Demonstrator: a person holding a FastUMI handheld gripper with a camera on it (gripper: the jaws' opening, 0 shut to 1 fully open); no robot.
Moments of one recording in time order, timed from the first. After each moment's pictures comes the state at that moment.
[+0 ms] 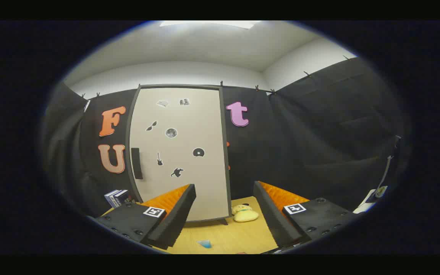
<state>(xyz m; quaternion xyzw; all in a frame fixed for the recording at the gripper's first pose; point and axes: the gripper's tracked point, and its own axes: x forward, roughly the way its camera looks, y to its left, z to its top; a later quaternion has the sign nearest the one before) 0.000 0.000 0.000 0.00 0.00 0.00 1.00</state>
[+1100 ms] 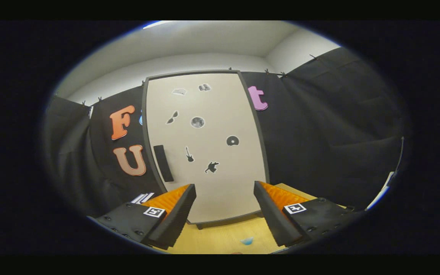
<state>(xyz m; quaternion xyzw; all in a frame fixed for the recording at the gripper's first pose) 0.050 0.131 -0.021 0.05 0.06 0.08 0.99</state>
